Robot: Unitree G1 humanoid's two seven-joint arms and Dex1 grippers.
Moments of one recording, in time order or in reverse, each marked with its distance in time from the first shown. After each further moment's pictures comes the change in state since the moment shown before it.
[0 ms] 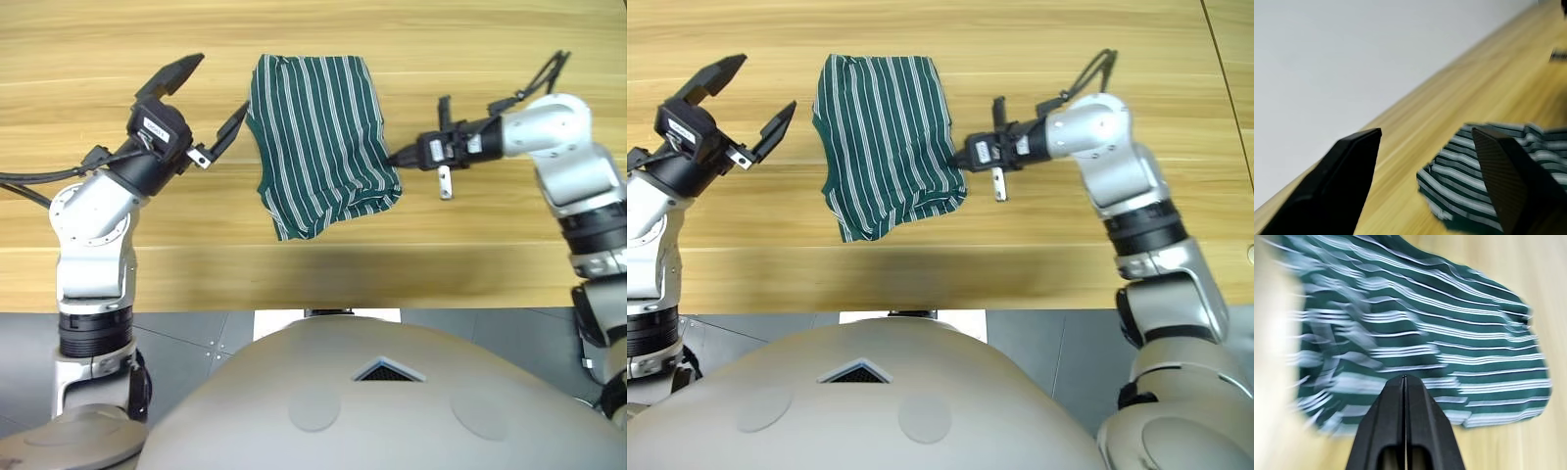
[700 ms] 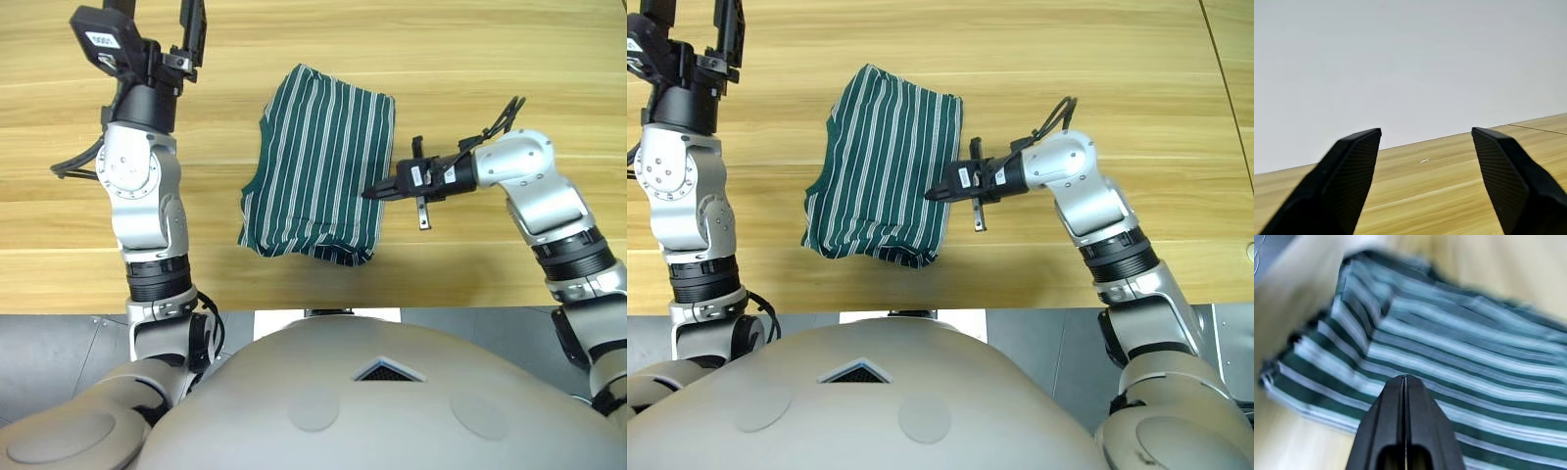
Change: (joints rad) left arm -0.271 -0.354 0.023 0.161 -0.050 -0.011 0.369; right arm 0.078 0.128 0.086 0.025 -0.097 0.082 -0.115
